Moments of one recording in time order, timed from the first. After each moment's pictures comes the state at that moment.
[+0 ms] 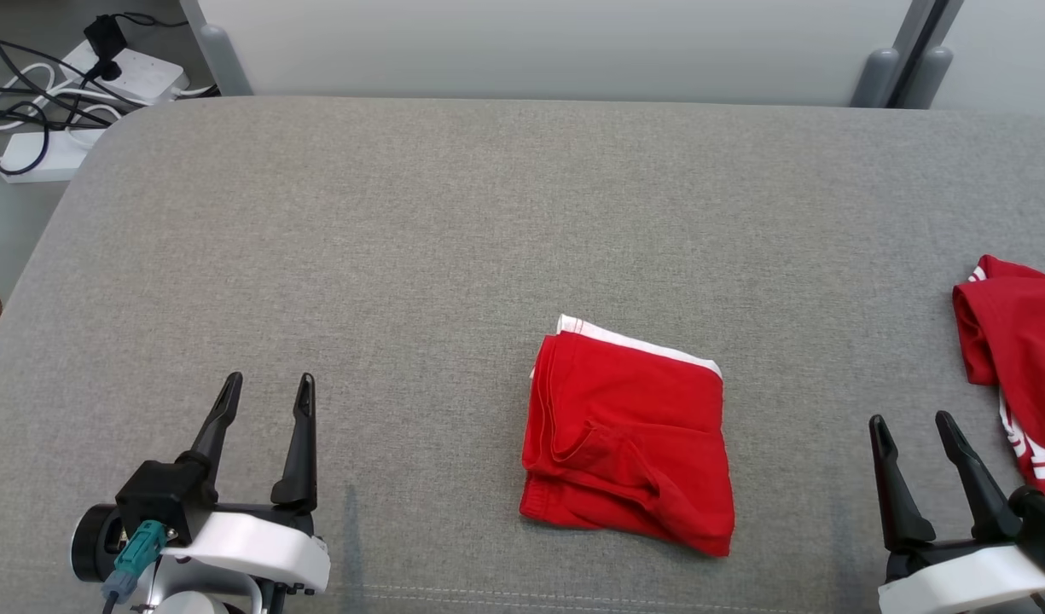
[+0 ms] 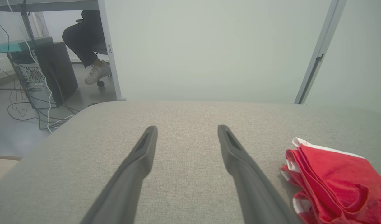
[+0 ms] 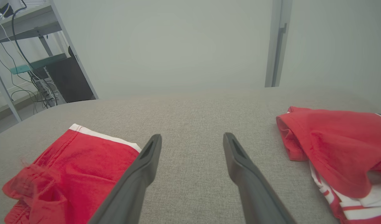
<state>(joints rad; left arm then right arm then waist) -0.10 0.34 -0.38 0.08 -0.52 0.26 -0.25 0.01 -0.16 0.04 0.17 0.32 0.13 -0.25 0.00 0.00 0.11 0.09</state>
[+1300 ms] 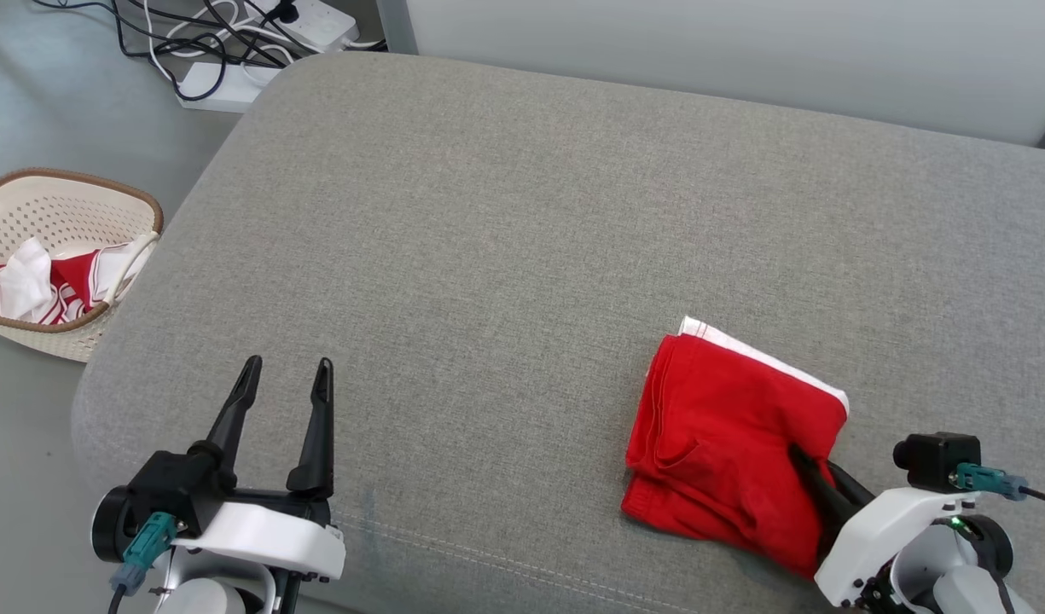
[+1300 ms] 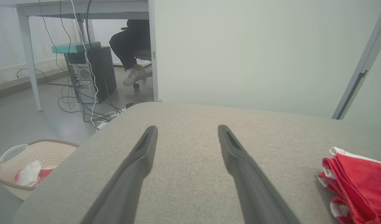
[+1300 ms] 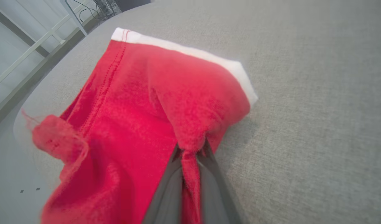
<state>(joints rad) -0.11 0.24 -0.29 0.11 -0.44 0.14 -0.25 -0.24 -0.28 0.42 0.50 0.70 0.13 -0.02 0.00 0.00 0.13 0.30</state>
